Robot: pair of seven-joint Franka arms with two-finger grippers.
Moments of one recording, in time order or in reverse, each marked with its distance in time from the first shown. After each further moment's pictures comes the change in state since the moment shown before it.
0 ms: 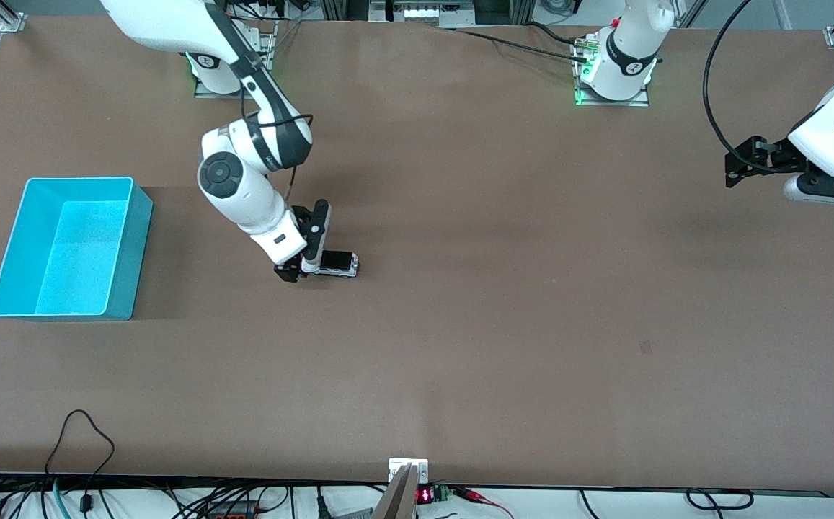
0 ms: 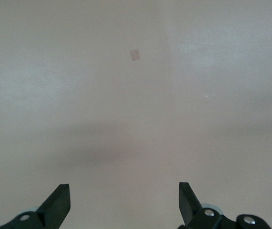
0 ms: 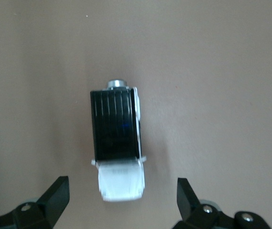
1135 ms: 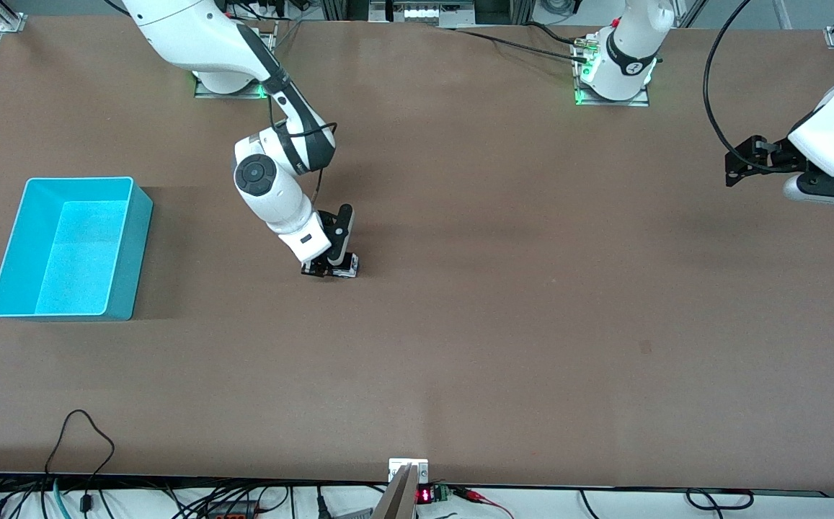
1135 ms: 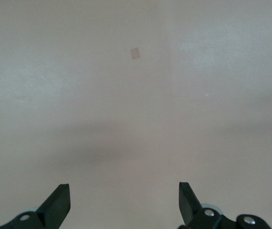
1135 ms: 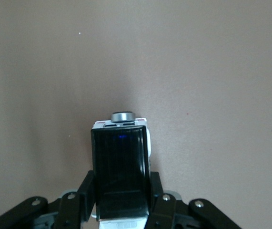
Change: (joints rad) left arm 0.001 0.000 0.001 0.000 0.000 -0.005 0.000; right arm 0.052 0.063 -0.002 0.002 0.000 0.113 0.075
